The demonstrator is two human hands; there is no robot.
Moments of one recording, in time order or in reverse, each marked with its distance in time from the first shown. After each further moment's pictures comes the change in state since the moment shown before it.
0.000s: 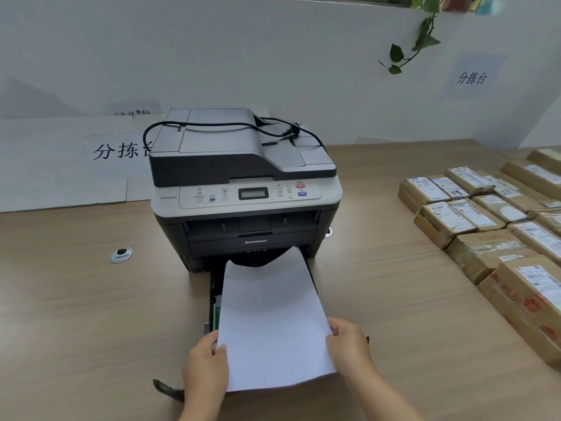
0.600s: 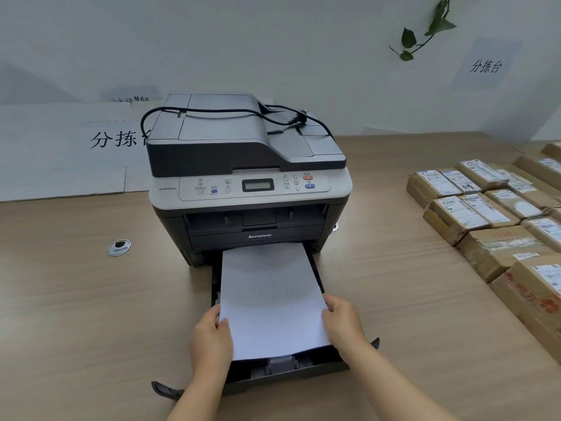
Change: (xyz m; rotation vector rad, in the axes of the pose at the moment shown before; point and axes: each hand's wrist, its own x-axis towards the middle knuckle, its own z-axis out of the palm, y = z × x) left_hand 0.034 0.013 0.012 -0.074 0.045 0.068; right_hand 0.042 -0.015 0.016 0.003 -0.045 -0.078
